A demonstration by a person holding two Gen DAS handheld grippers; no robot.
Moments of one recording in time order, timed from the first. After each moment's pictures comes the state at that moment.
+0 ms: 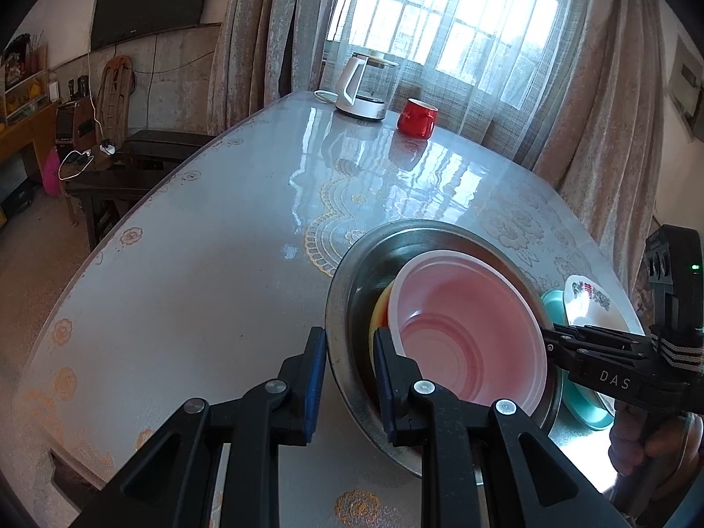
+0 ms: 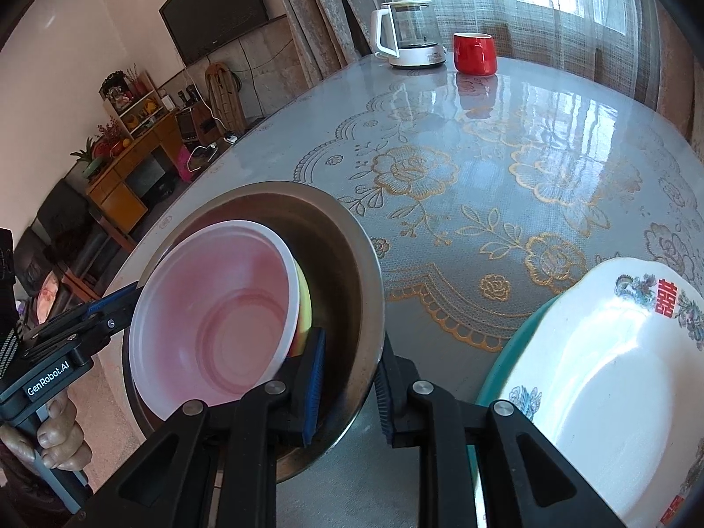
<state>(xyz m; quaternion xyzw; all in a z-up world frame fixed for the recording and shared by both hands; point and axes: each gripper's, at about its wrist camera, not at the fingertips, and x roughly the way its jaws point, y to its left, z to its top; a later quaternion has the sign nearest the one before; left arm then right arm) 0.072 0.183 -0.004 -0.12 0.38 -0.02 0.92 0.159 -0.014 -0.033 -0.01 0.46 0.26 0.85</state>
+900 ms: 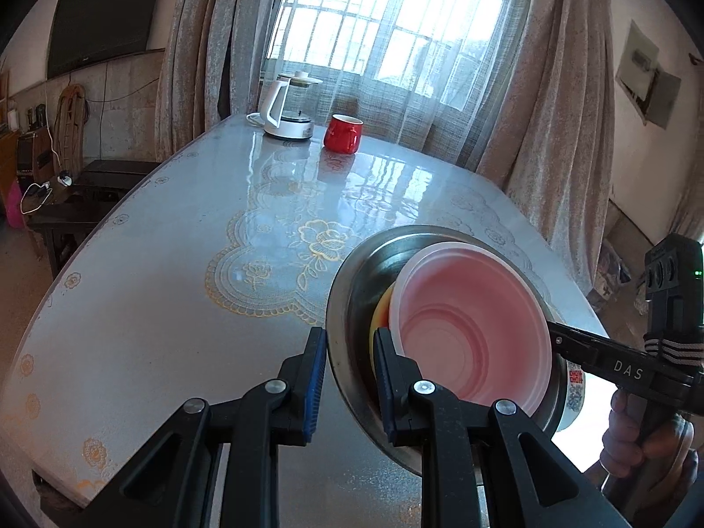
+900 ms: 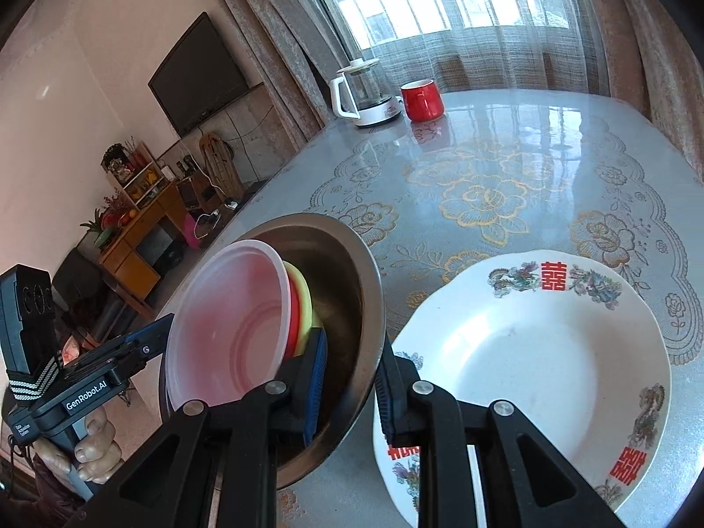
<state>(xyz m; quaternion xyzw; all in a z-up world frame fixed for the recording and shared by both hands) 0.072 0.109 0.040 -0.10 0.36 -0.10 0.92 0.124 -0.104 0.014 0.09 0.40 0.23 0.88</state>
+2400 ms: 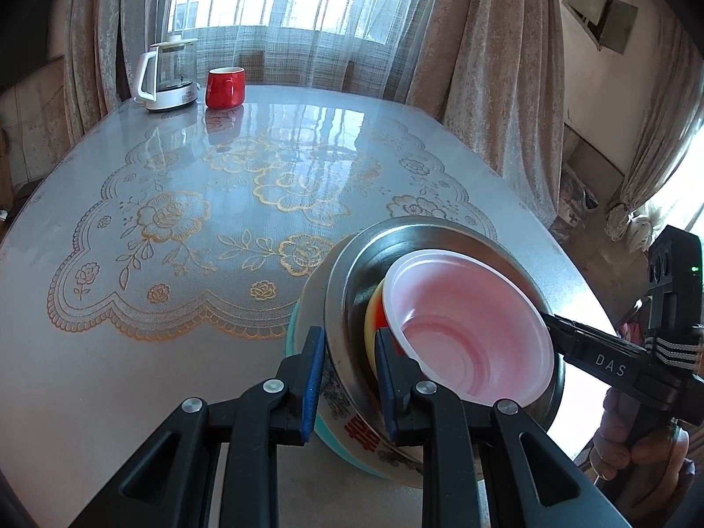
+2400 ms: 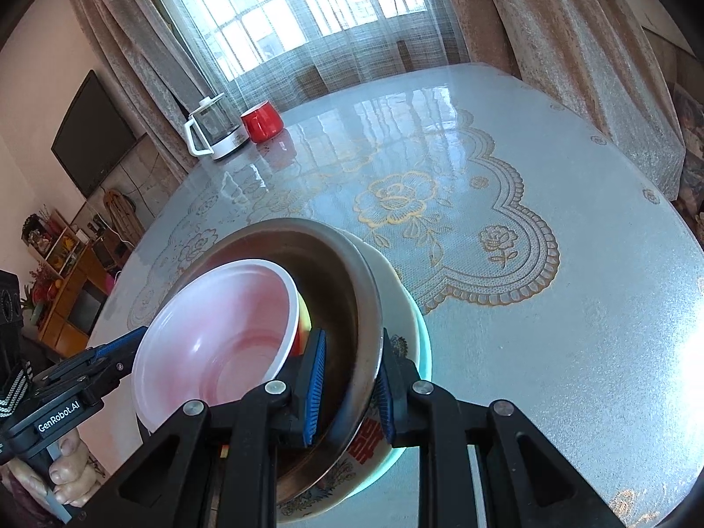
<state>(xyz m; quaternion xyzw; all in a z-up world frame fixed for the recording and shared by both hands) 0.116 -0.034 0.012 -0.04 0.42 -0.19 0.89 0.107 -0.243 -0.019 0.15 0.41 0.07 0.90</state>
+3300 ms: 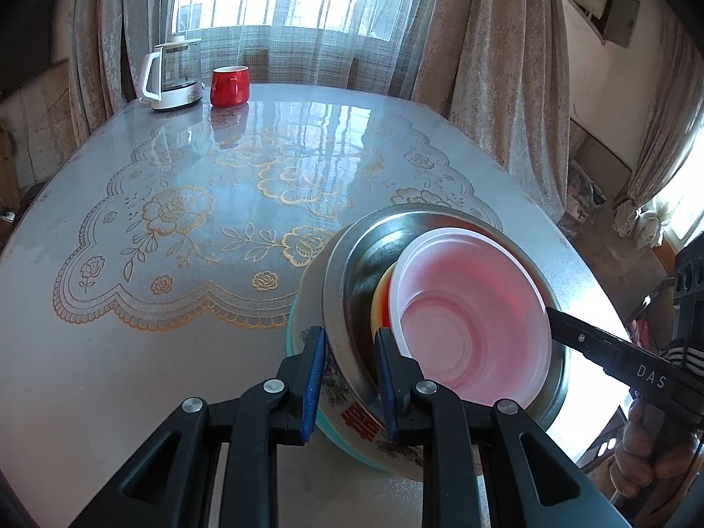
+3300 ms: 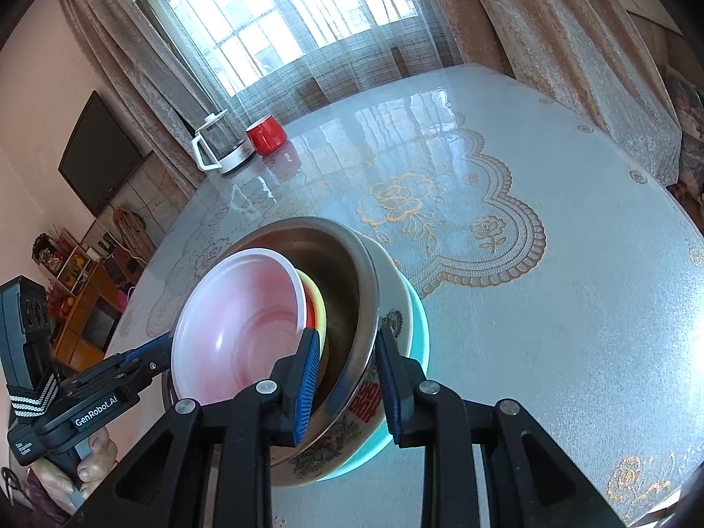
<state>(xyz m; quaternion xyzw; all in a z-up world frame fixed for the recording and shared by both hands) 0.110 -0.040 0.010 -0.03 0.42 -0.17 0.89 0.084 -0.248 -0.011 0.17 0.40 0.07 0.90</state>
